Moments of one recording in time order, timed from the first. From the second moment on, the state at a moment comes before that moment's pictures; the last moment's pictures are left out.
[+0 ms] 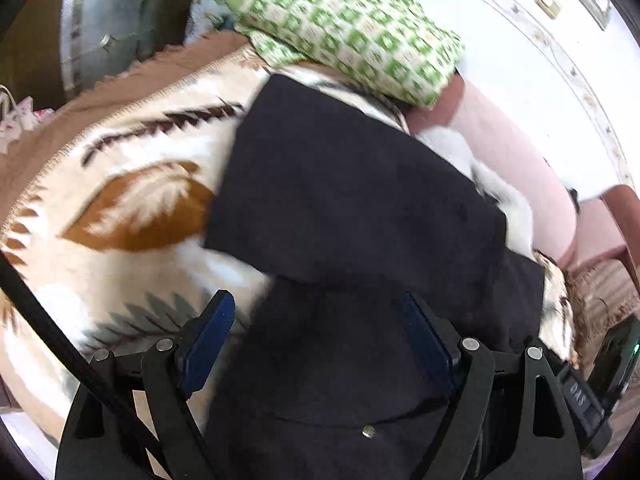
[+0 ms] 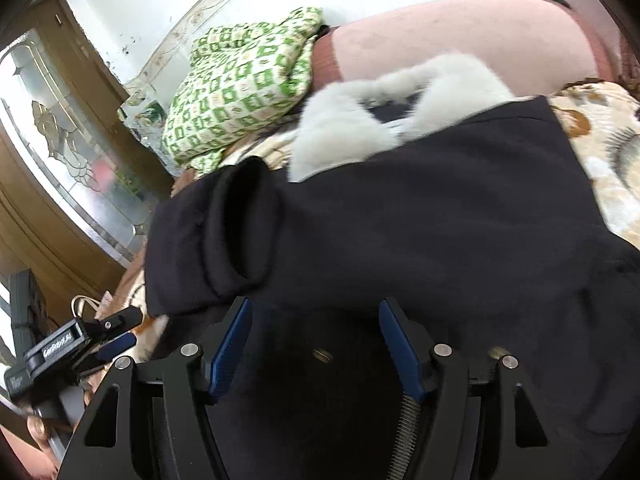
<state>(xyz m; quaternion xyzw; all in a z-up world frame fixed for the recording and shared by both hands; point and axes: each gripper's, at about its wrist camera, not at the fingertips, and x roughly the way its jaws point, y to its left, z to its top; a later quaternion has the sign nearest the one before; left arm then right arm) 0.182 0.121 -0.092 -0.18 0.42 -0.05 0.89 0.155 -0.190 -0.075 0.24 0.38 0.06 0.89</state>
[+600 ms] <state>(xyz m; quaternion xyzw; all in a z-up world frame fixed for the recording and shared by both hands) 0.190 0.136 -0.070 -0.15 0.37 0.01 0.92 0.232 -0.128 -0.046 0.20 0.41 0.10 0.89</state>
